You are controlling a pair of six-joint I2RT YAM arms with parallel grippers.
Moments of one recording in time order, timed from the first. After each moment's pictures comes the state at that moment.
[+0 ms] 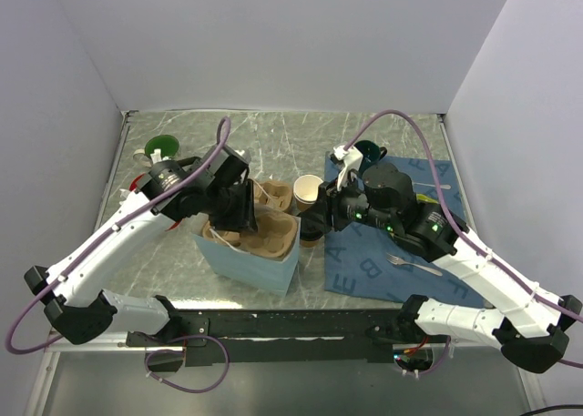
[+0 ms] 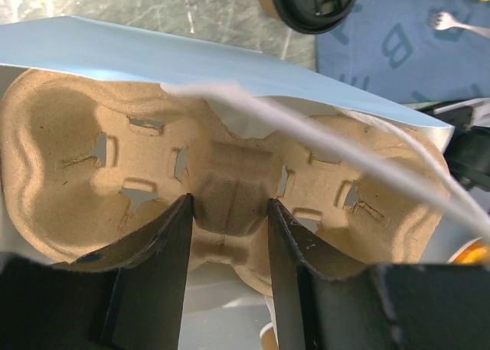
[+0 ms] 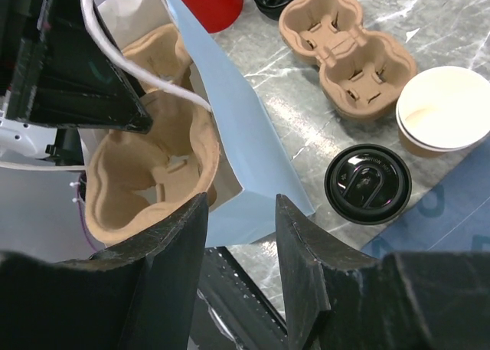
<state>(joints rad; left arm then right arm) -0.81 1.30 1.60 -1.32 -0.01 -0.75 0.87 1.00 1.21 -0.62 -0.09 0.33</state>
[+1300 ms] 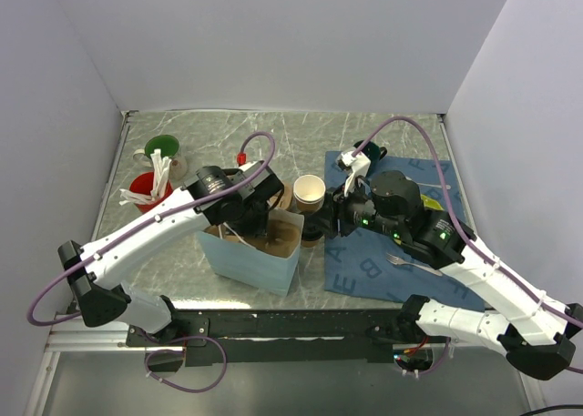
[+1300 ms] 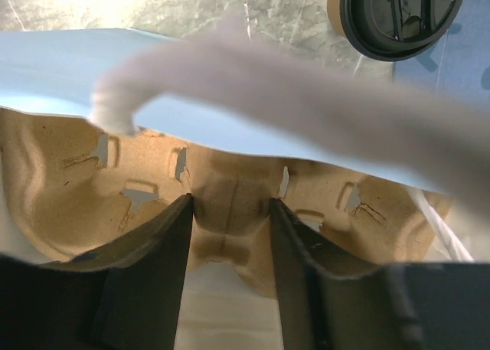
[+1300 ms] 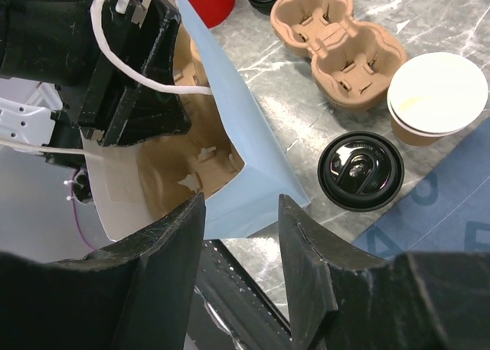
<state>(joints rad) -0.96 1.43 1.56 -1.33 -0.27 -0.84 0.87 0.94 1.16 -0.62 -0.07 0.34</state>
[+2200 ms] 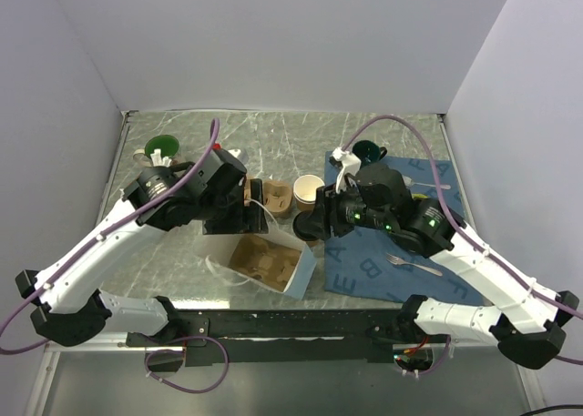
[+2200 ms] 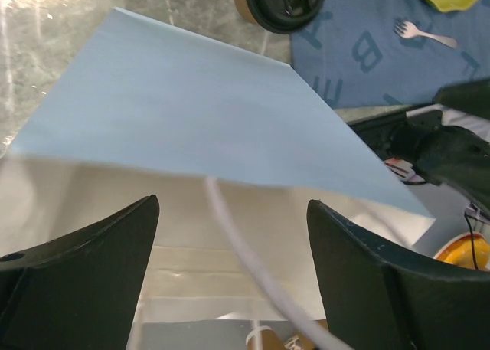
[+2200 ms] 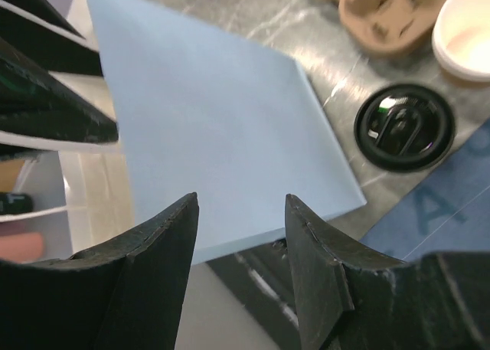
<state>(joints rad) -0.92 1.26 1.65 -1.35 -0.08 -0.85 0.87 1.03 1.25 -0.75 -0.13 0.49</state>
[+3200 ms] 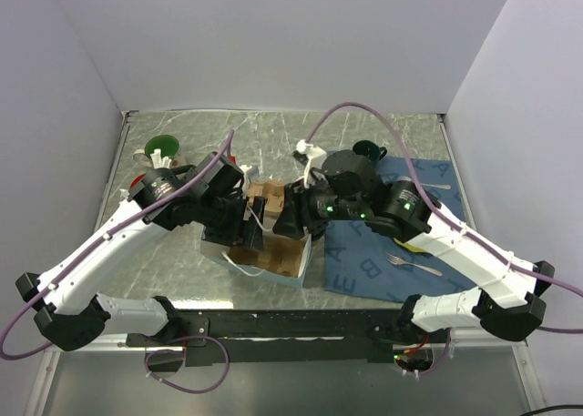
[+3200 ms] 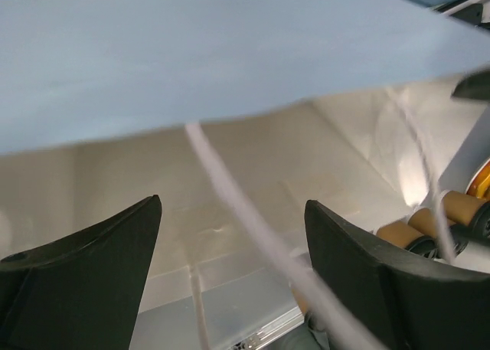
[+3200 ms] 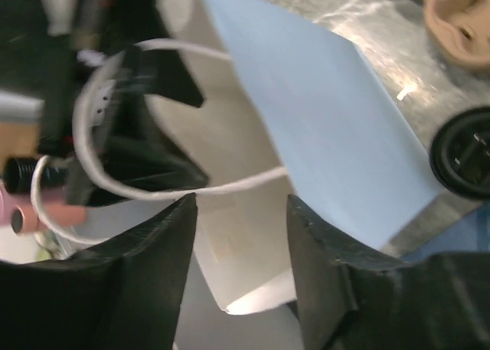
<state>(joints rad) -0.85 1.24 1.55 -1.35 0.15 -0.62 0.98 1.24 1.49 -0.82 -0.17 0.54</state>
